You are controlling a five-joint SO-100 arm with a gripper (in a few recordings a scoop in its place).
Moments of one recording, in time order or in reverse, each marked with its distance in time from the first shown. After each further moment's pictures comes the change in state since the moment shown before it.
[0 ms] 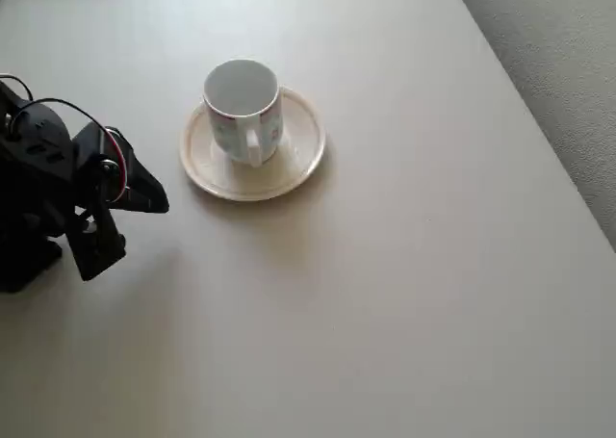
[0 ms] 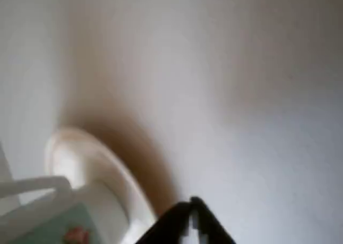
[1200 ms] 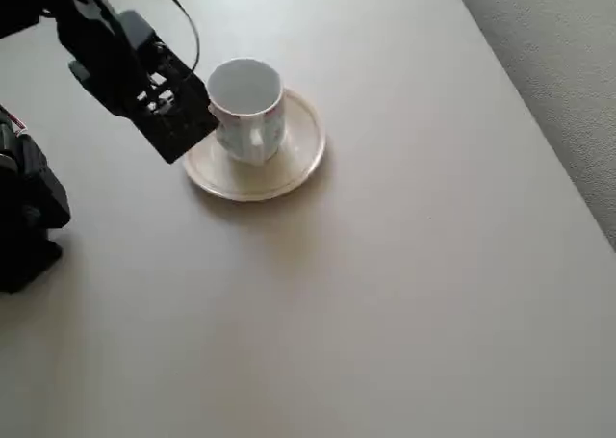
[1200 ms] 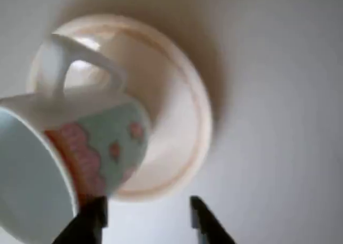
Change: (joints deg) arm -17.6 -69.5 -60.2 11.6 -8.0
